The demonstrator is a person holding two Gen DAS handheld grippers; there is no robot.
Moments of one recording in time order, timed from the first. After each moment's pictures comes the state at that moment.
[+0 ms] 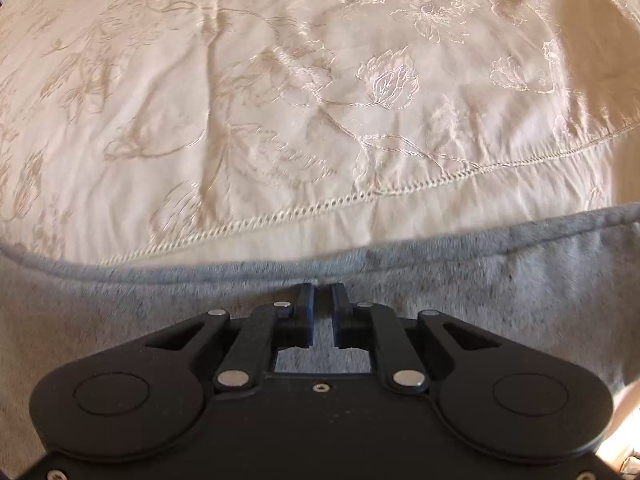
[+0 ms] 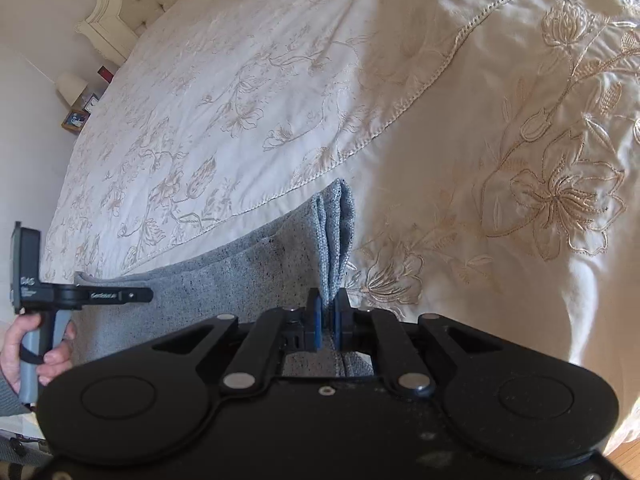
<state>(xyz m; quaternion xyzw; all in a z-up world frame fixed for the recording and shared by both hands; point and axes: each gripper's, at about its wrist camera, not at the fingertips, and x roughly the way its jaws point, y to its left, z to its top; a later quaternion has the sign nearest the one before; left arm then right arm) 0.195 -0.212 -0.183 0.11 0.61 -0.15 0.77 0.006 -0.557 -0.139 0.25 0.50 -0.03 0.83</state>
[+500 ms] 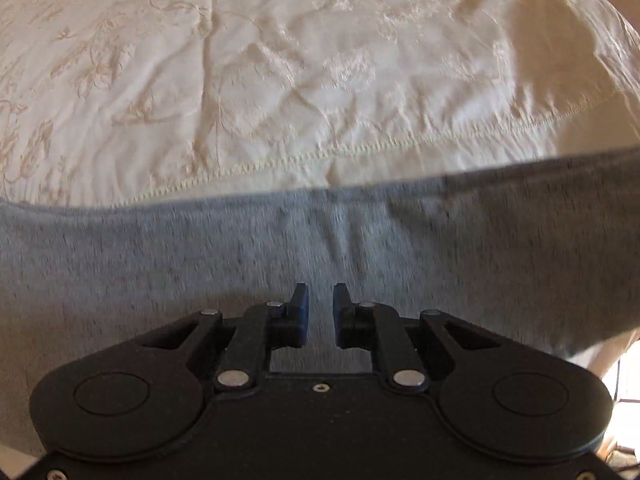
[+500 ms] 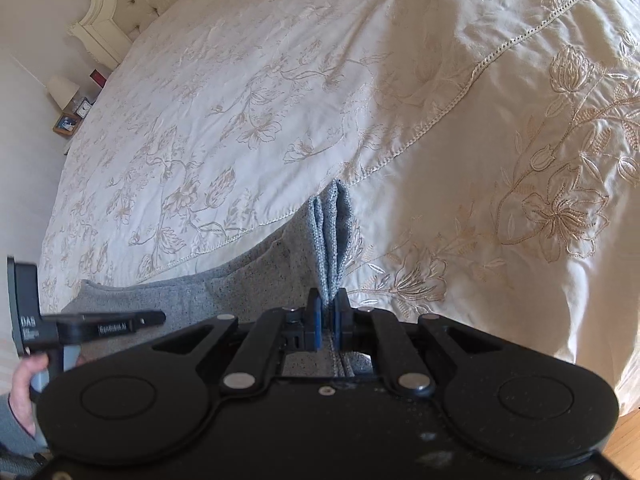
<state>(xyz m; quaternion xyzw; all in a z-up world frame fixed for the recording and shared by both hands) 0.129 -0.183 -0.153 0.08 0.61 -0.19 0.77 0.008 -0.531 -0.096 0.24 0.50 -0.05 0.83</state>
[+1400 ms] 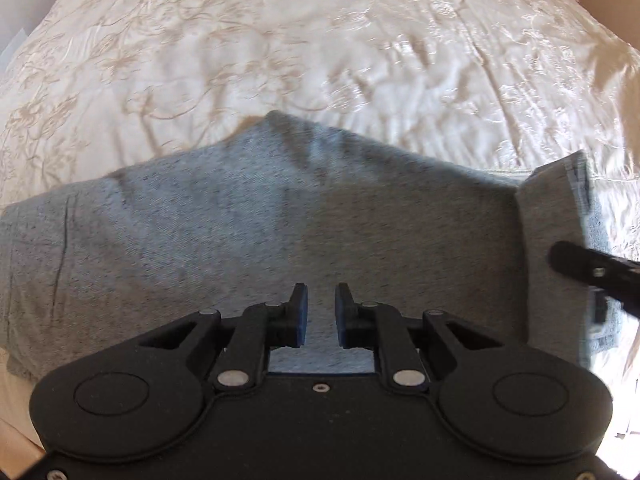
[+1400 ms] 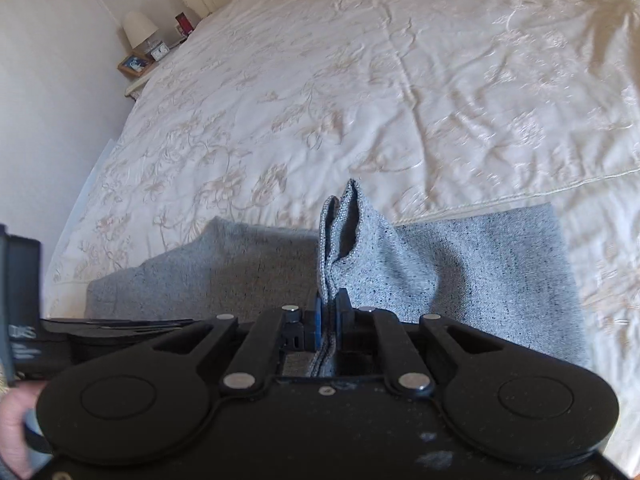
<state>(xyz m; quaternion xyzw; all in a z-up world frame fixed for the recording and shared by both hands) 0.163 0.095 -0.129 0.03 0.59 -0.10 0.80 0.091 -0.132 -0.123 0.17 0.49 0.02 0.85</state>
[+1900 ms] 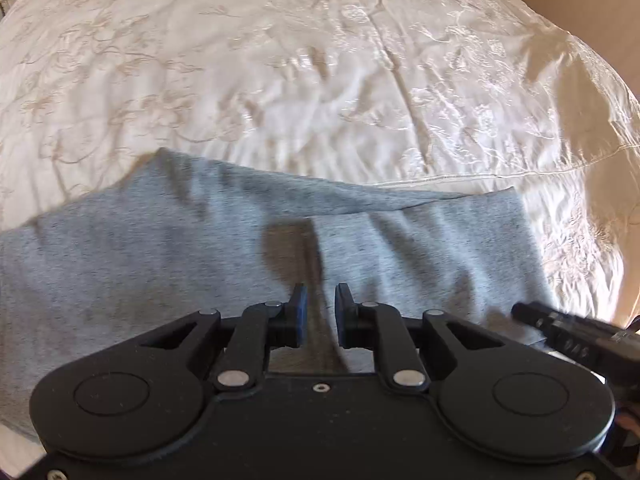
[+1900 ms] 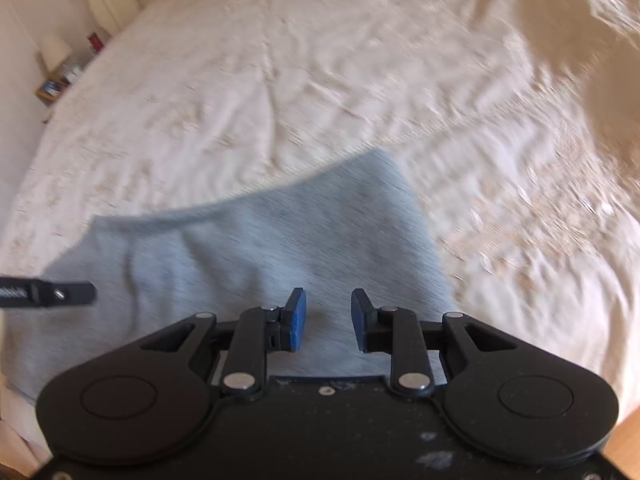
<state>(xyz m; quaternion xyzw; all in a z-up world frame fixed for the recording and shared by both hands) 0.162 0.023 -0.115 0.01 0.58 -0.20 0.79 0.028 -0.225 -0.170 0.17 0.52 -0.13 0.83</state>
